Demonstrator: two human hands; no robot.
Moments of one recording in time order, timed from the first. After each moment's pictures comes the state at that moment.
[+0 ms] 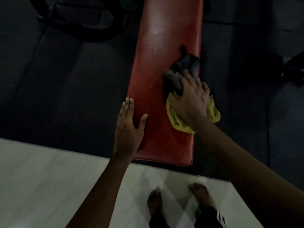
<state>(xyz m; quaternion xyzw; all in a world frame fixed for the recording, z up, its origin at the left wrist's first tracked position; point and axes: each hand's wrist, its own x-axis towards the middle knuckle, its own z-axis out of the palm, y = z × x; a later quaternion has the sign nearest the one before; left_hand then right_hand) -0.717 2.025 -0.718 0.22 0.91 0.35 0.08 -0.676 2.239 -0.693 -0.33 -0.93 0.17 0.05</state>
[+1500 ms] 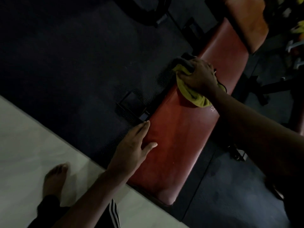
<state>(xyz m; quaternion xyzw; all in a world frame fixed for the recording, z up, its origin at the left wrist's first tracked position) -0.723 2.010 -0.725 0.11 0.83 0.51 0.17 -0.932 2.293 -0.670 -0.03 -1.00 -0.03 -0.09</state>
